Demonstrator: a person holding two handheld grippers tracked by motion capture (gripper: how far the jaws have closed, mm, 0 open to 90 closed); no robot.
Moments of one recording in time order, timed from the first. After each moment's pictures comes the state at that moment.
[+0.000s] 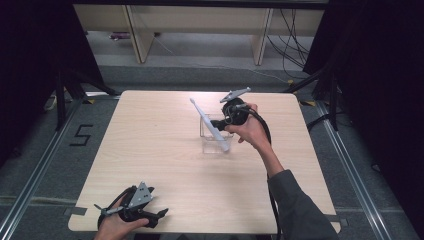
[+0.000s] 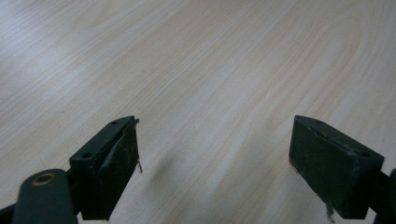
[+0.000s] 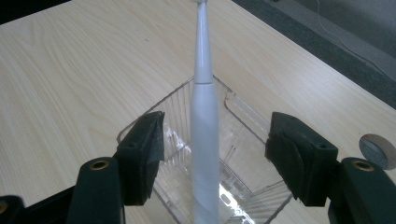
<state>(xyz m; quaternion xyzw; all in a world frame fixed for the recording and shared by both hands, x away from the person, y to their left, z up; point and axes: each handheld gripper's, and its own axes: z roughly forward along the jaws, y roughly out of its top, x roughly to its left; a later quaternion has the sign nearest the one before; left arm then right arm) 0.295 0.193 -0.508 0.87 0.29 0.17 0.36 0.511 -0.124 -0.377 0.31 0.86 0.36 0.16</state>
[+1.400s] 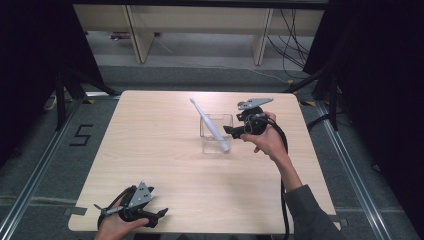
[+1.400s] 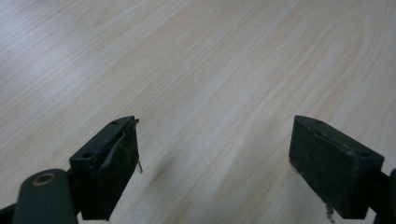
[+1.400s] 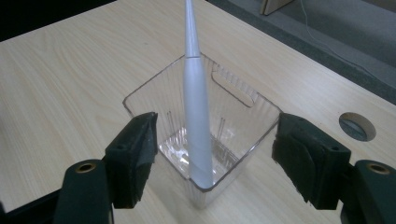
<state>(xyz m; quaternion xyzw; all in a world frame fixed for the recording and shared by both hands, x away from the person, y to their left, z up) 0.294 0.192 -0.509 0.87 0.29 0.17 0.37 0.476 -0.167 -0.377 0.34 0.84 0.40 0.16</state>
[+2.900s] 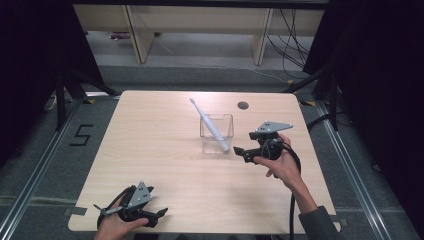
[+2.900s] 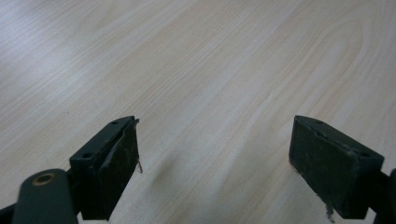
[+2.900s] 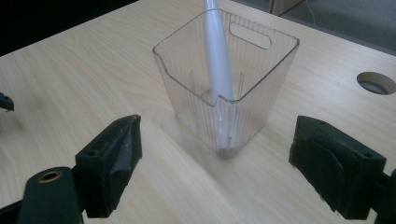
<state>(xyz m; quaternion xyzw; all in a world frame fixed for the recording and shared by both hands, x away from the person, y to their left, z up) 0.294 0.193 -0.507 0.87 0.29 0.17 0.37 0.426 -0.206 -0.413 0.33 0.82 0.45 0.14</state>
